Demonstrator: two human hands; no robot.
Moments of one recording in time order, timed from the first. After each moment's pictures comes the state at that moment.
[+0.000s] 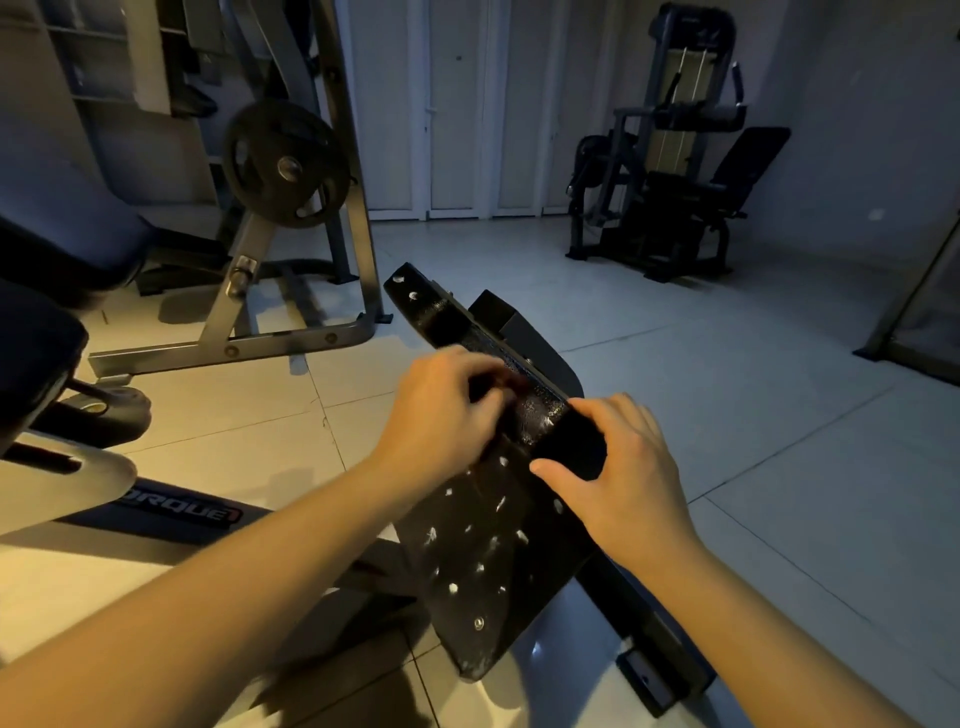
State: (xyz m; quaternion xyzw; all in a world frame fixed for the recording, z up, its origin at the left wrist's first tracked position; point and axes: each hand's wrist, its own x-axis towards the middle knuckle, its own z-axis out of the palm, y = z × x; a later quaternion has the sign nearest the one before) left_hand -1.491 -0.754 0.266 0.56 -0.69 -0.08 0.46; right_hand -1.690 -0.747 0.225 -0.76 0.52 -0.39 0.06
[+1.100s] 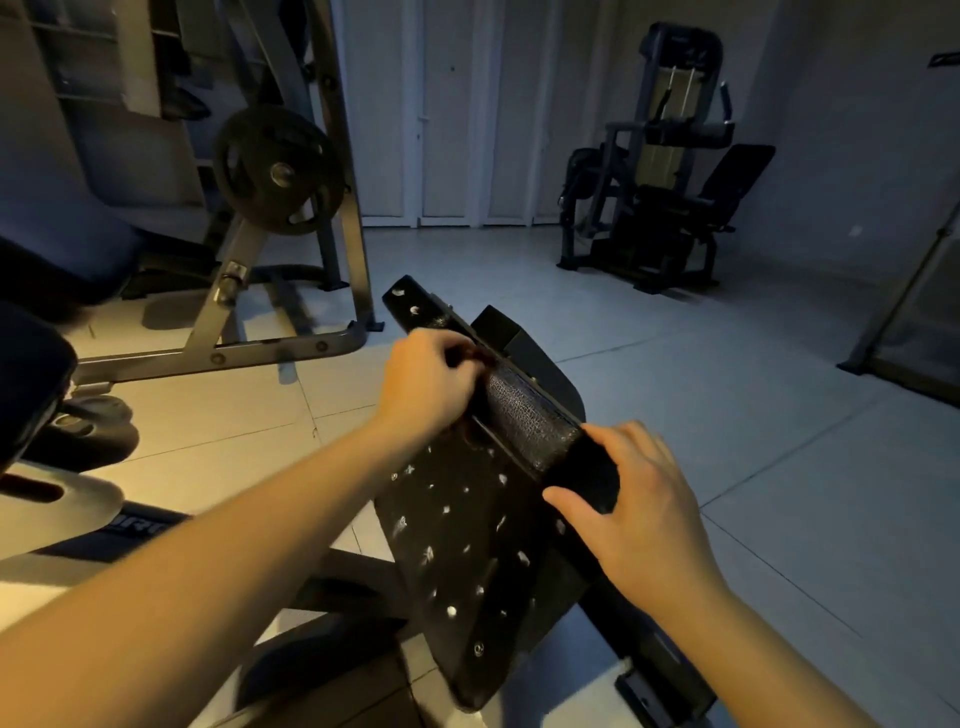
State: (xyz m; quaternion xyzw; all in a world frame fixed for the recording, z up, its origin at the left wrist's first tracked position) left_hand -1.468 -0.812 0.280 0.61 -0.62 -0.12 0.48; right_hand -1.688 -0.740 0.226 -0.76 0.53 -0.38 0.02
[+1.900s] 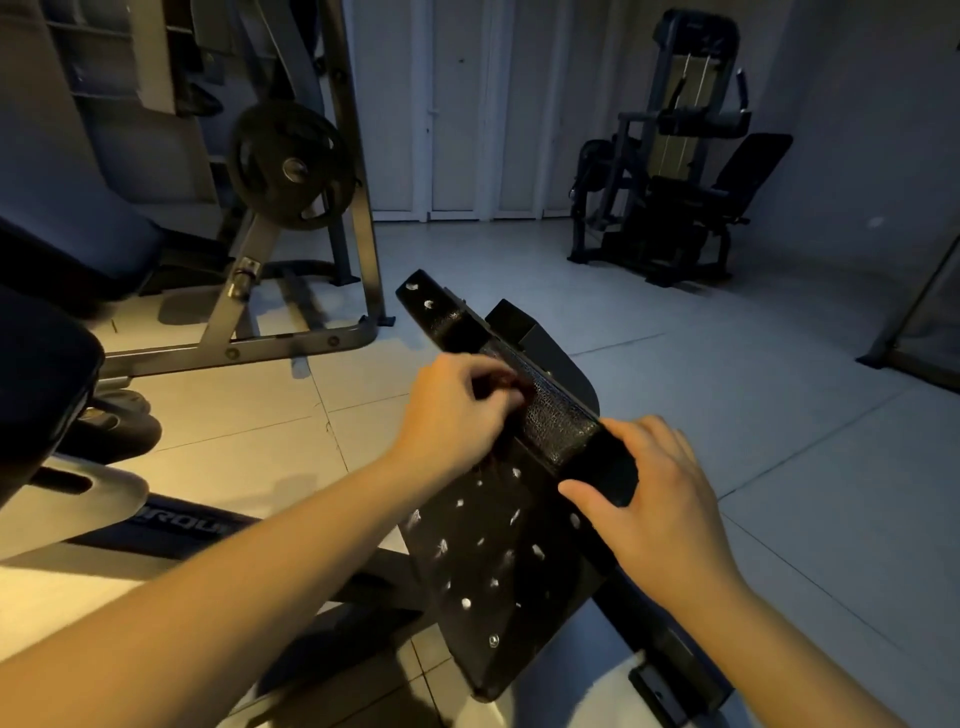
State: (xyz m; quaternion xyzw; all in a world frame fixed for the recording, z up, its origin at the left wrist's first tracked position) left_hand -1.478 -0.771 0.271 0.56 -0.65 -0.17 0.48; right_hand -1.686 -0.739 0.227 -0.76 0.53 -0.38 0.03
